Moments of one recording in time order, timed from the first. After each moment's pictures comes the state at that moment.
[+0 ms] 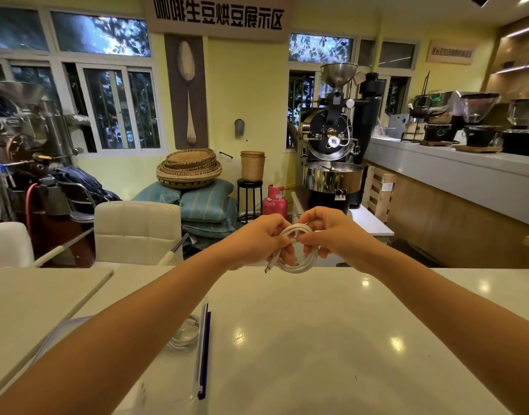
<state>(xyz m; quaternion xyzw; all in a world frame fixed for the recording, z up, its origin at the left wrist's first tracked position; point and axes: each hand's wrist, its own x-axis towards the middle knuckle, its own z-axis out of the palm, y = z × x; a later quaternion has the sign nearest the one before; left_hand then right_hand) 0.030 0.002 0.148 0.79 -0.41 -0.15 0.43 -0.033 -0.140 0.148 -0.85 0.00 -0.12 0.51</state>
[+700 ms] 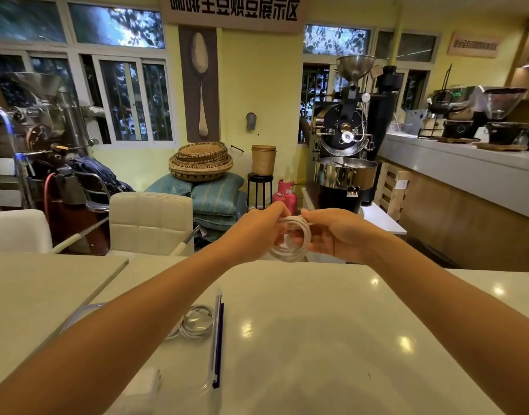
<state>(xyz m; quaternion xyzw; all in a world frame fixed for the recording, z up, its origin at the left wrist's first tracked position) 0.042 0.022 0.143 0.85 -0.42 0.05 0.31 -0.012 -0.126 0.151 -0.68 0.03 0.05 0.73</state>
